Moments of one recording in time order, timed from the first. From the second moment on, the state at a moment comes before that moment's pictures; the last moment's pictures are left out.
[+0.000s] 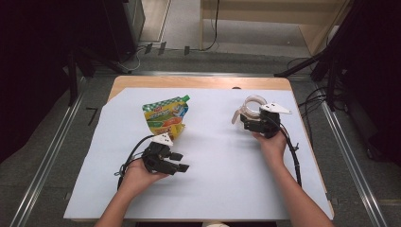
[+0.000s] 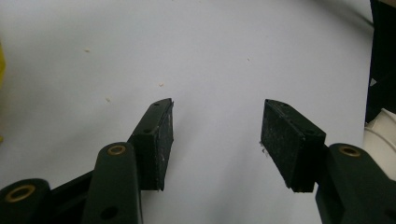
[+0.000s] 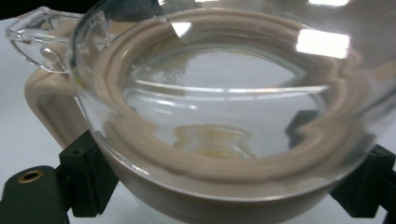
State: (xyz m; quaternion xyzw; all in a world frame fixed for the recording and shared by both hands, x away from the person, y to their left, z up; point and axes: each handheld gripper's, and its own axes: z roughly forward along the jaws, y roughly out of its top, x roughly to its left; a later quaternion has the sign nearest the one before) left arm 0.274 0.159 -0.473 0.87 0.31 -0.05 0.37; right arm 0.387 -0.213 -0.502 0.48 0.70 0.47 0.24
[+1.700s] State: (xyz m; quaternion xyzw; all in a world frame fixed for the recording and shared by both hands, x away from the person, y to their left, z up) left arm 0.291 0.162 -0.467 0.86 0.33 -0.05 0.39; right arm 0.314 -0.140 -0.492 0.35 0.78 0.49 0.17
